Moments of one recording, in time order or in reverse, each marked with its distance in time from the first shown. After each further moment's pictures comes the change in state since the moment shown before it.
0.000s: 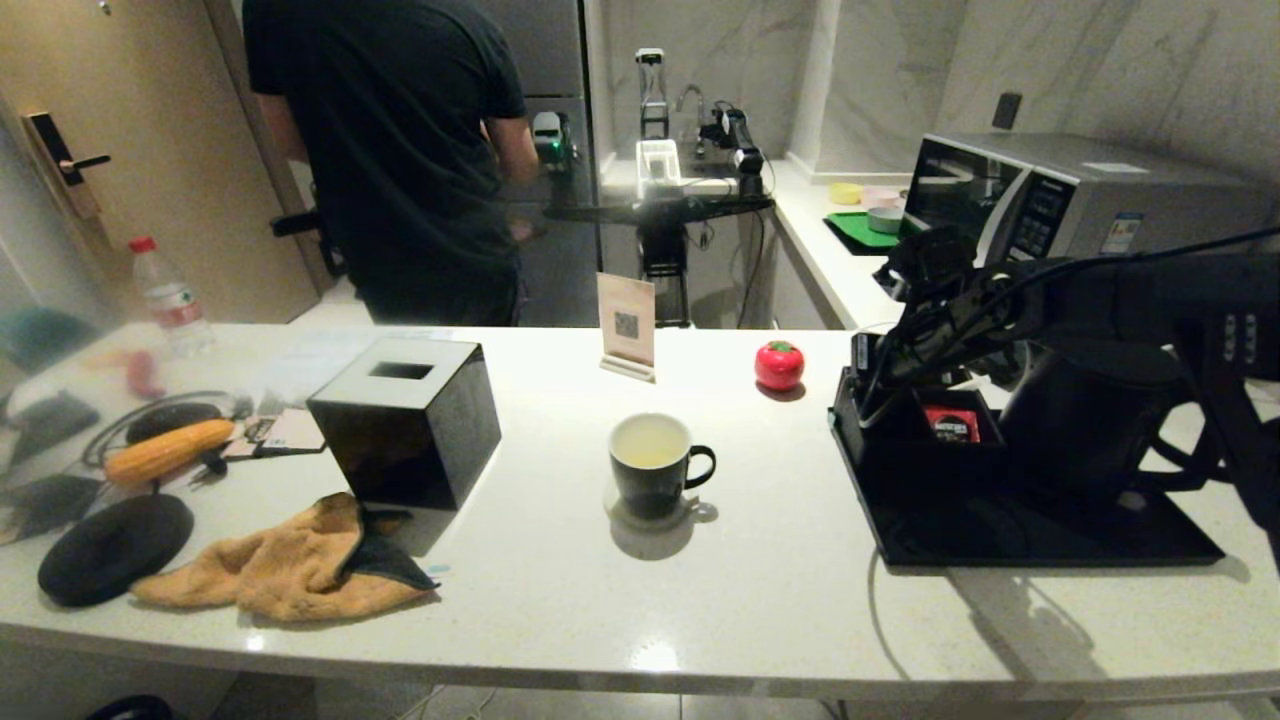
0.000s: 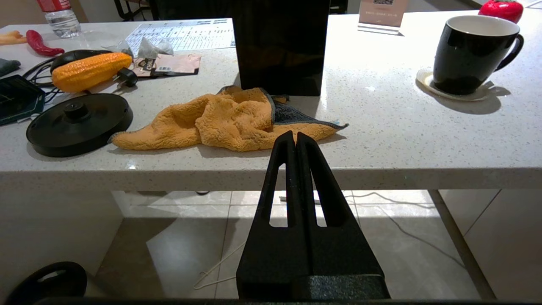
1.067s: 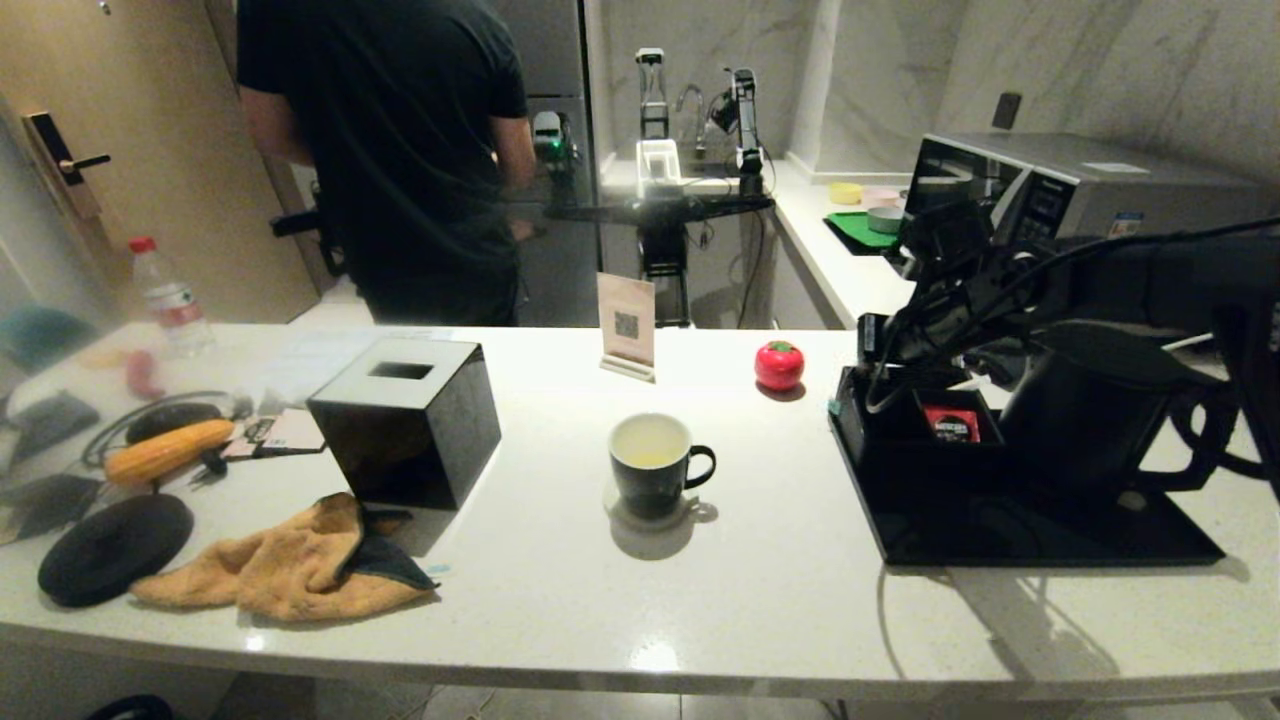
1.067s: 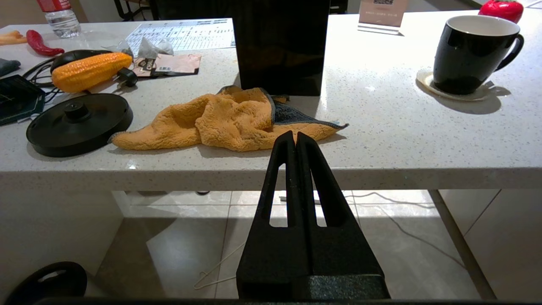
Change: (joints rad) left arm 0.000 0.000 0.000 0.000 0.000 0.000; right arm 0.006 -0.053 -0.001 -0.001 -0.003 -0.005
